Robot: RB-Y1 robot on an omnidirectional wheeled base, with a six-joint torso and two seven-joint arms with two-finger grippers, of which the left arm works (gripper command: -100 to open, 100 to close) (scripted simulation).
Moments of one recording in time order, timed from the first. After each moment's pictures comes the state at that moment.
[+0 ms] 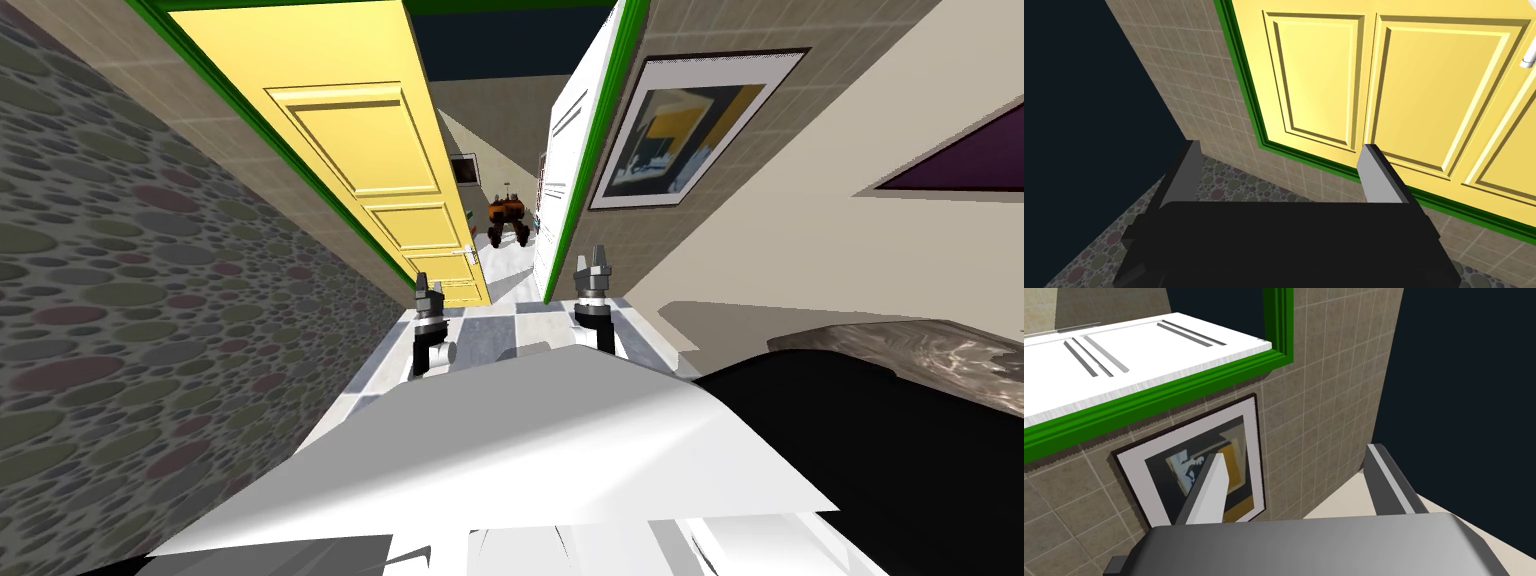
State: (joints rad) arm 0.25 0.06 -0.05 -1.91 0.02 -0.51 -0.10
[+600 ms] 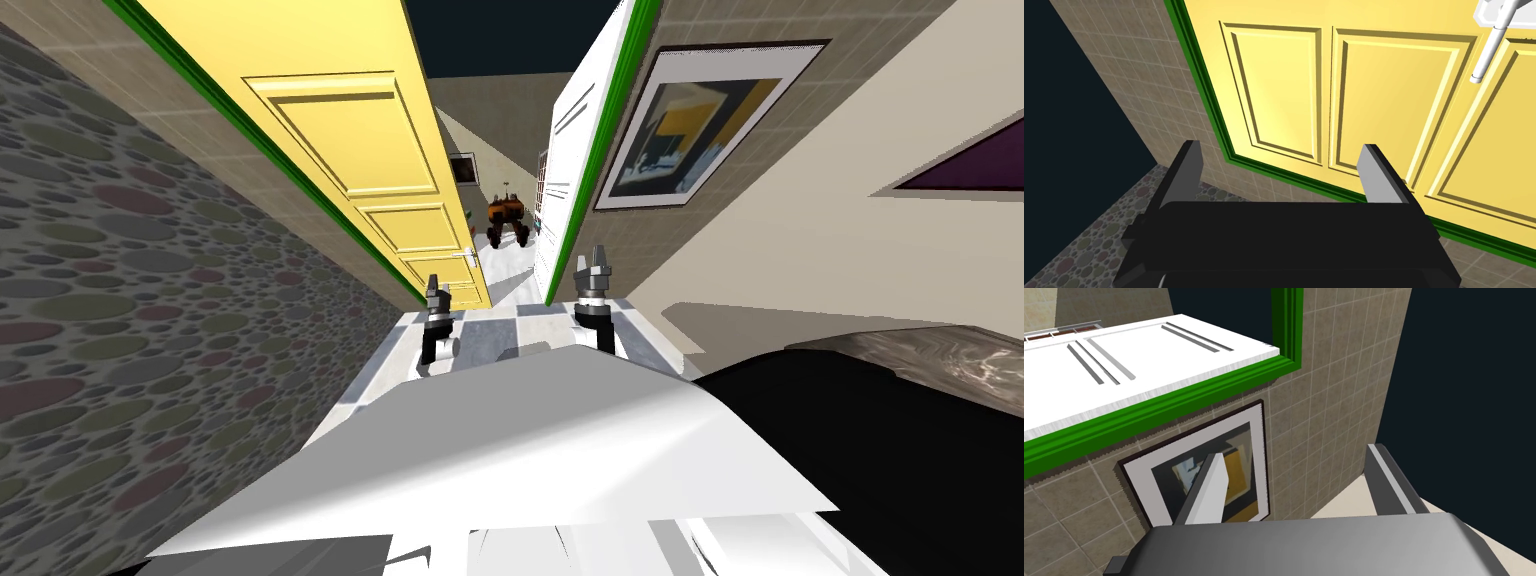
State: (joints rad) arm 0.16 0.07 -0.05 -1.75 0.04 -0.50 -0.08
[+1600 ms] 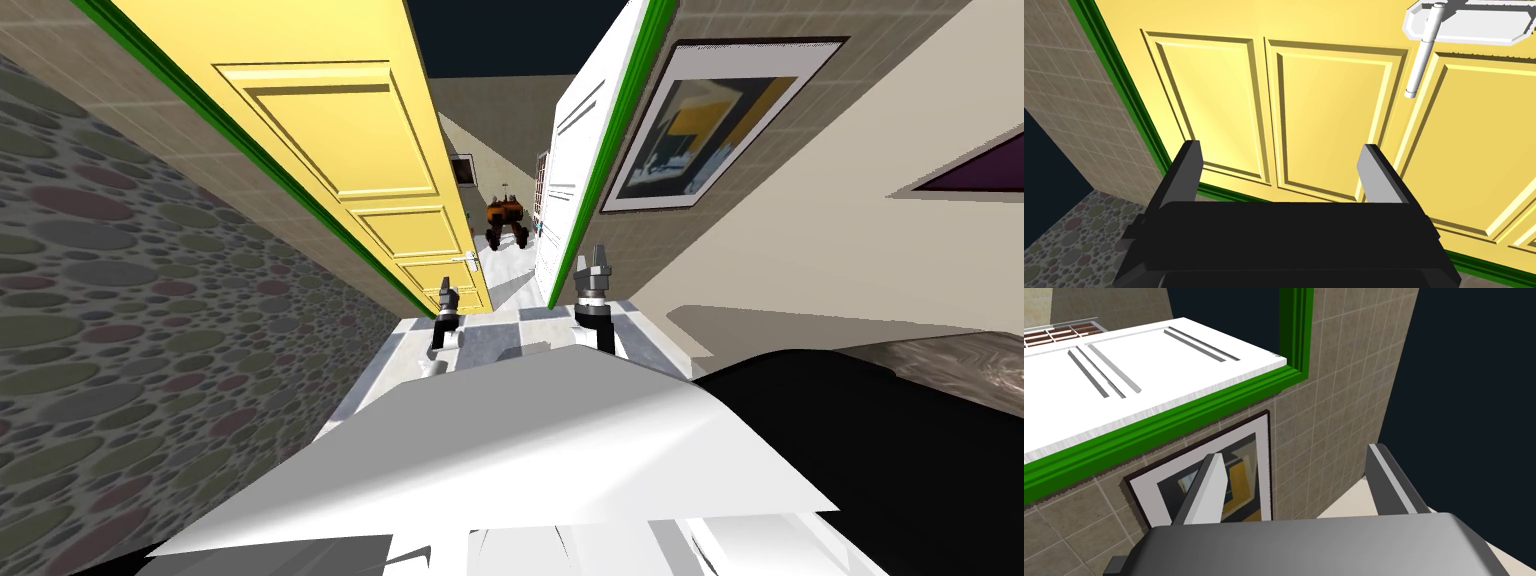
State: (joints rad) arm -0.02 0.10 -0.04 -1.44 0.07 -0.50 -0.06
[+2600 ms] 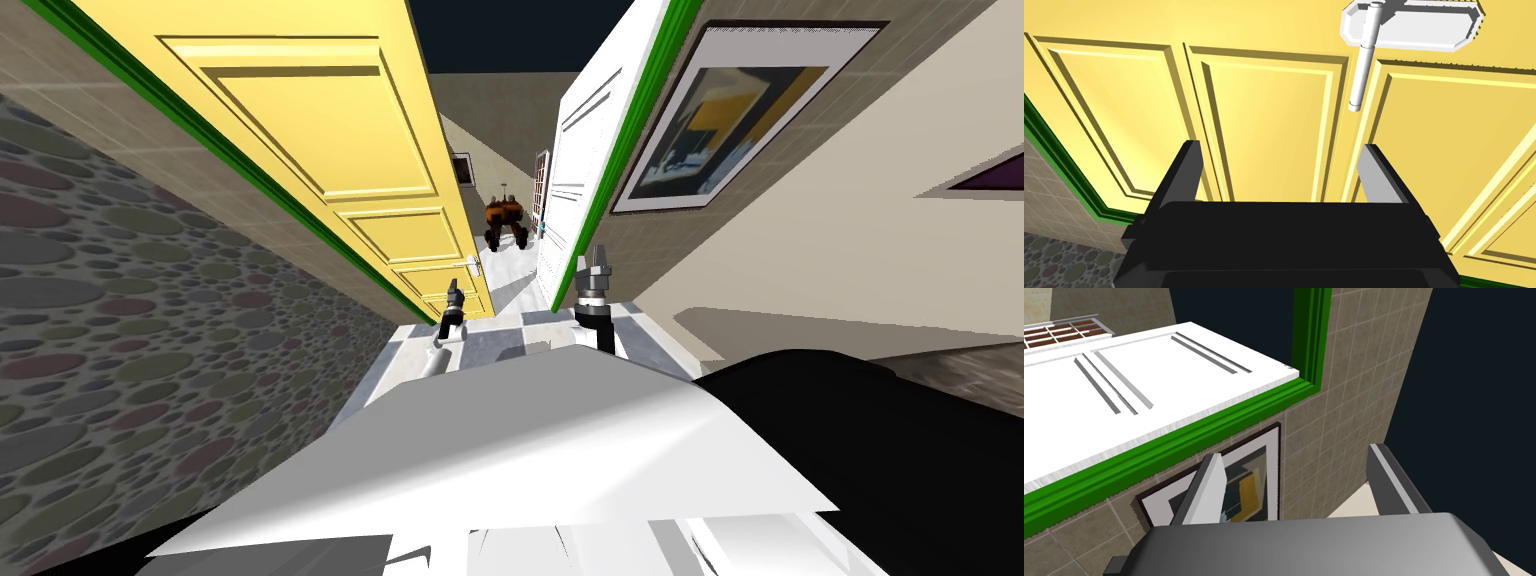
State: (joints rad) arm -0.18 0.11 -0.04 -1.16 0.11 -0.47 -0.03
